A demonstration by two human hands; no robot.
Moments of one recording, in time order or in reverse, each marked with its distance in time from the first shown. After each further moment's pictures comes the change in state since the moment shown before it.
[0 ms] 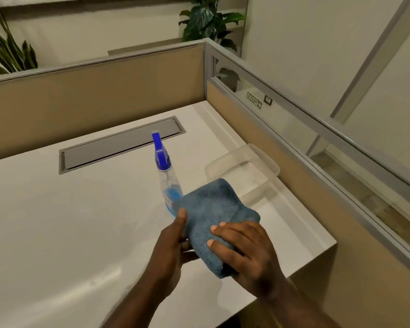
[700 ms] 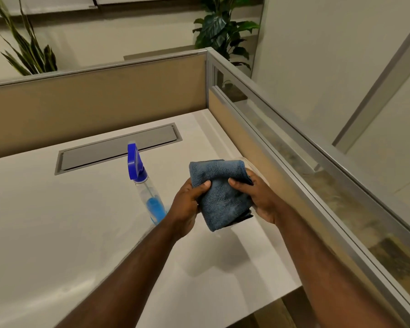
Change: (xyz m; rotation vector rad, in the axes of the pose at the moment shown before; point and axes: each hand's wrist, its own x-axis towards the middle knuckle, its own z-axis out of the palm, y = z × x) left_hand 0.134 0.023 0.074 -0.089 0.003 0.156; right_hand 0.060 0.180 -0.006 1.209 -0.308 1.207
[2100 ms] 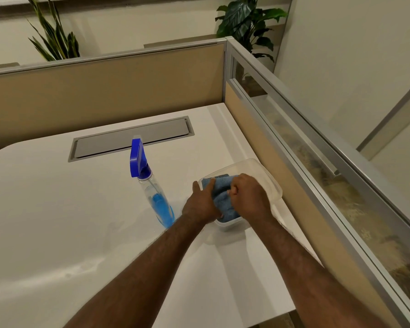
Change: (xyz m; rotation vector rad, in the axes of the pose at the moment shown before) left_hand 0.056 -0.046 -0.008 1.307 0.172 -0.121; right_hand 0.055 0.045 0.010 -1.290 0.343 -0.372
